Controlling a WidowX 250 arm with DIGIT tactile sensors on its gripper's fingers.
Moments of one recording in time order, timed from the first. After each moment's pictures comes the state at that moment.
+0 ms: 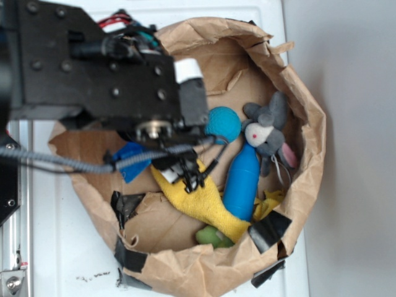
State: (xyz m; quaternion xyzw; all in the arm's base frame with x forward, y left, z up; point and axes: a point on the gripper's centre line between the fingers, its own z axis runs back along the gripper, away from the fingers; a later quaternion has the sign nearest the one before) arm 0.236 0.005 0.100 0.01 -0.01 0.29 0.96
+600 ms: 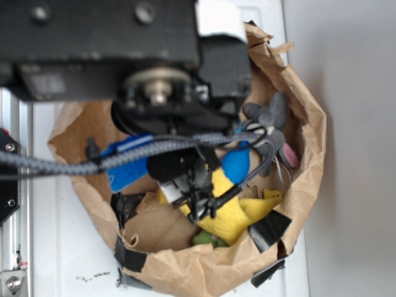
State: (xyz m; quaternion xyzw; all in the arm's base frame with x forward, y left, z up) arm 0.240 -0.003 0.177 -0.04 -0.01 0.21 0.98
